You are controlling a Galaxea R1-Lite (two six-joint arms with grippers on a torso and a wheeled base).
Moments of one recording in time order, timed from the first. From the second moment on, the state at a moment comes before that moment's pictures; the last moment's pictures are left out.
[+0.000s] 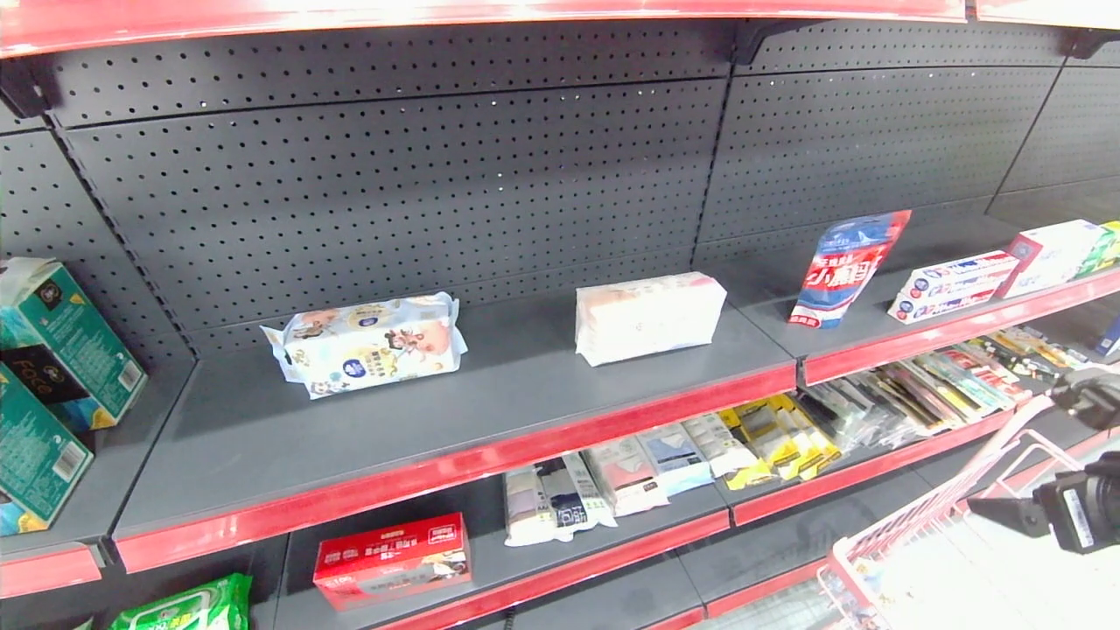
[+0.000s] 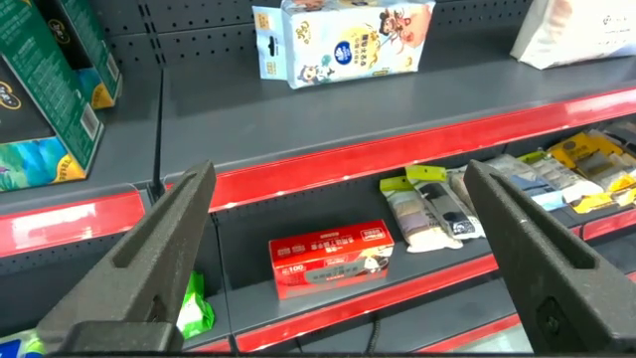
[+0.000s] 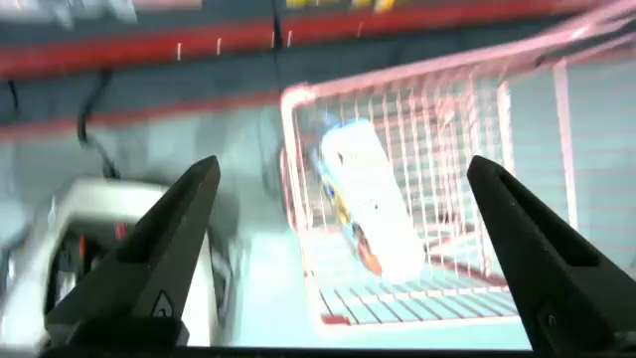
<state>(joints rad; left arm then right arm) 0.00 0.00 0.00 0.00 -0.02 0.00 -0.39 1.45 -0.53 -0.07 0.22 -0.49</state>
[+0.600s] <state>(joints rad) 0.00 0.00 0.00 0.00 -0.02 0.00 -0.64 1.91 -0.45 -0.32 0.27 -0.84</state>
